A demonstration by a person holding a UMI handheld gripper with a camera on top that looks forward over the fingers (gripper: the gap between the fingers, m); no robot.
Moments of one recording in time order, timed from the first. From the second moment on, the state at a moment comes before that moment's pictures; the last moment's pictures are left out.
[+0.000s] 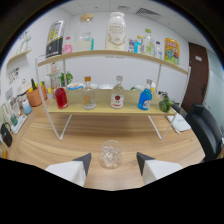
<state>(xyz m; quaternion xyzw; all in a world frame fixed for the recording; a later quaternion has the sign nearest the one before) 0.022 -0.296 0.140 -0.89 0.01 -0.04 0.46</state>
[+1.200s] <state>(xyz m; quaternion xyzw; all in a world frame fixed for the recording) -0.046 -0.108 0.184 -0.82 0.00 -0.02 0.58</state>
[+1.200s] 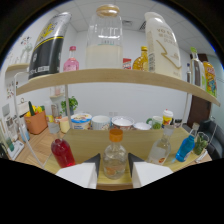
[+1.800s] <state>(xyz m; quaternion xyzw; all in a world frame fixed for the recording) -0.055 -0.147 0.202 -0.81 -0.02 0.00 0.59</state>
